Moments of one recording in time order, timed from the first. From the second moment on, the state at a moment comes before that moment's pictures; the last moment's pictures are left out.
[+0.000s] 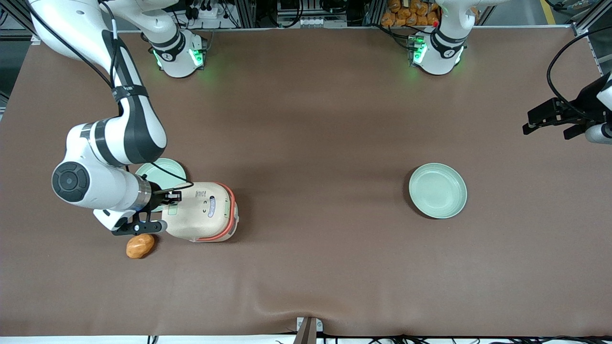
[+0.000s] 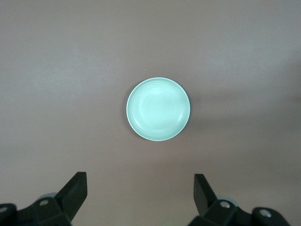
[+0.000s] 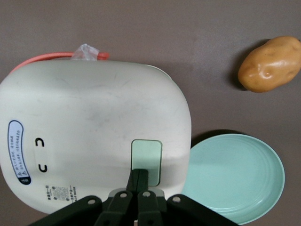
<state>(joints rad) 0.21 0.50 -0.04 -1.51 0.12 1.88 0.06</state>
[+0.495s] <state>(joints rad) 0.21 0.50 -0.05 -1.52 0.12 1.88 0.05</state>
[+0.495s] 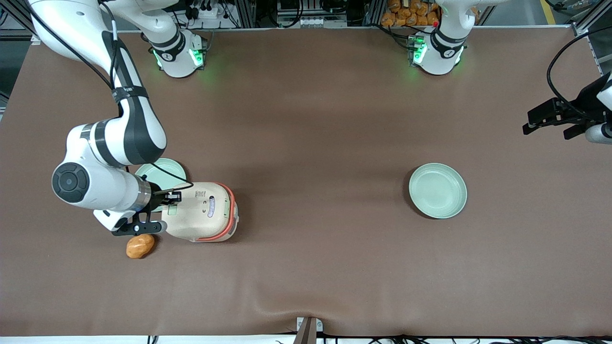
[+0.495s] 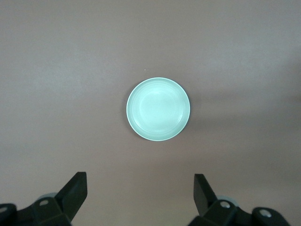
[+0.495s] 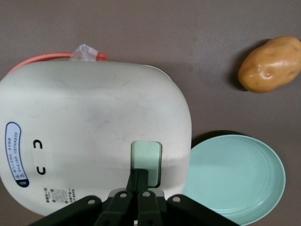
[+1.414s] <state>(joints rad) 0.21 0.50 -0.05 -1.48 0.13 1.88 0.05</state>
